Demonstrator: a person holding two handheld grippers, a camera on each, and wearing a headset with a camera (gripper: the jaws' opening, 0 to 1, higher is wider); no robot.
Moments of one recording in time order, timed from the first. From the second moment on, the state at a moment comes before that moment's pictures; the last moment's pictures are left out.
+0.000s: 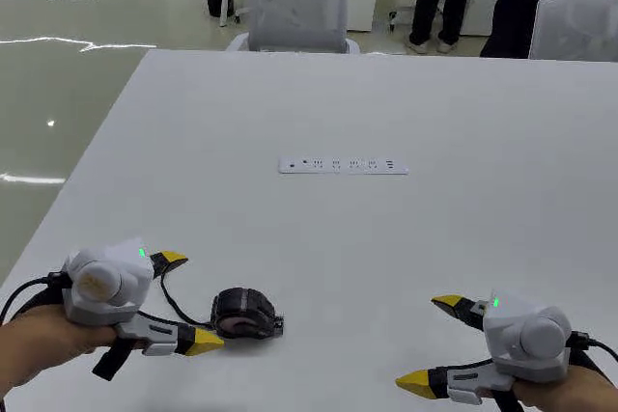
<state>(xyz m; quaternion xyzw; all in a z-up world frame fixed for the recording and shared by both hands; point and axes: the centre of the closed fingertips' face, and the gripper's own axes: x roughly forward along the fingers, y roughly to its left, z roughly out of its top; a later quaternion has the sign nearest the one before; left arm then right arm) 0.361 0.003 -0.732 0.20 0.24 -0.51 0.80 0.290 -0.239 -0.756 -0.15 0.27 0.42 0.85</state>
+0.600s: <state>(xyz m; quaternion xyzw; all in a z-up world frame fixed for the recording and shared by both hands) 0.365 -0.011 -0.735 0.21 0.24 -0.52 0.79 0.302 -0.198 -0.761 -0.16 0.26 0.46 0.84</state>
